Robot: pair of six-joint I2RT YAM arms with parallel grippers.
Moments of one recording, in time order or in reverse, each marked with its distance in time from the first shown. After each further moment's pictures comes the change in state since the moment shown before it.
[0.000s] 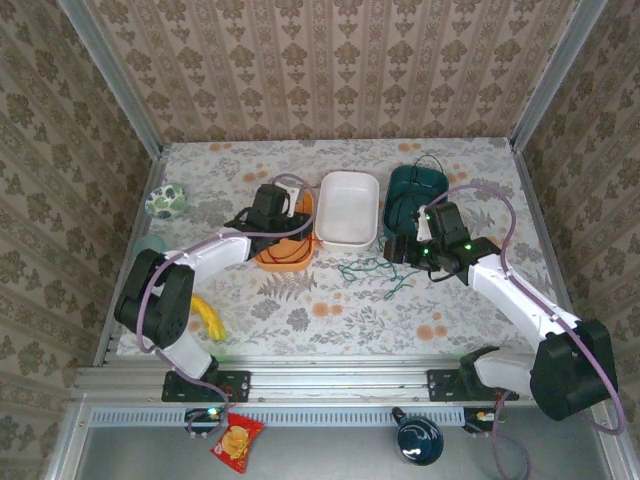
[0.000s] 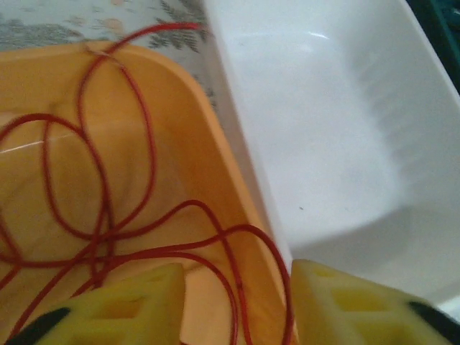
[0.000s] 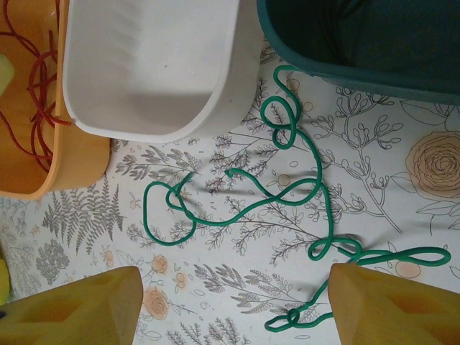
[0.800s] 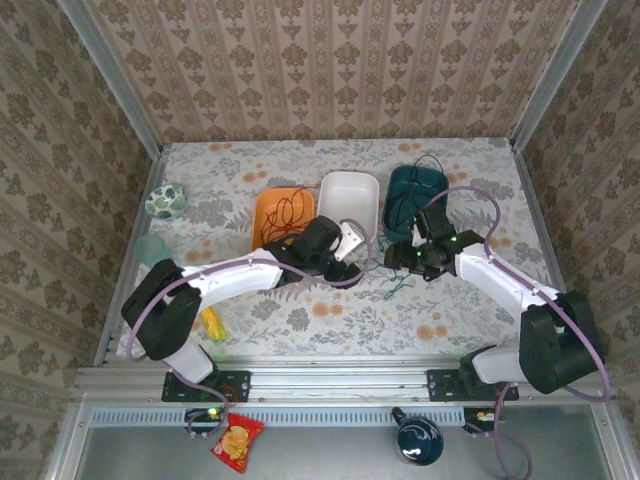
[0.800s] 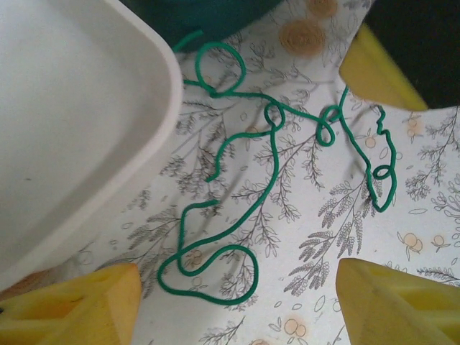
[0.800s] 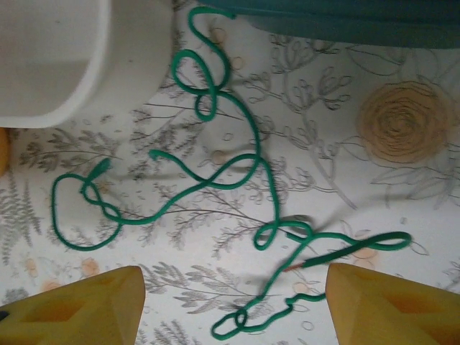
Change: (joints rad) left arm -0.384 0.011 0.024 -0.122 0.046 0.258; right arm 0.020 0.140 0.026 -0.077 0.113 0.013
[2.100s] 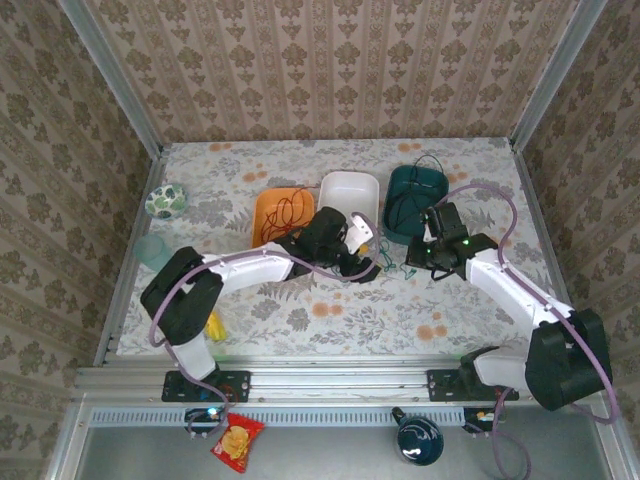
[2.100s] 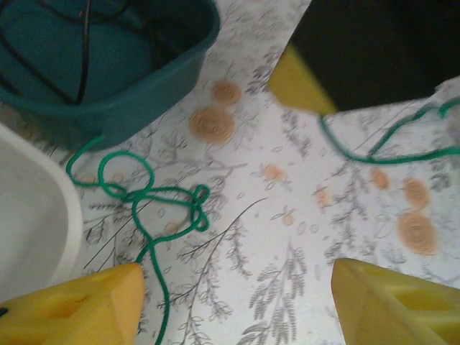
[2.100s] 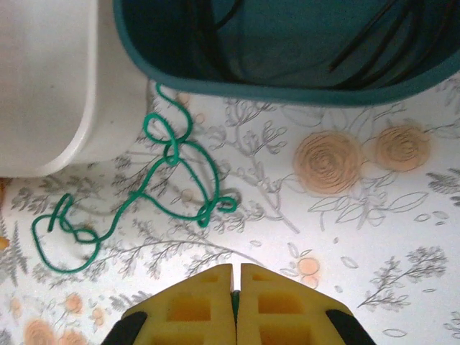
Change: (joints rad) left arm 0.031 0.095 0.052 0.212 0.304 -0.002; right arm -0.049 -0.083 -0.013 0.010 0.055 -0.011
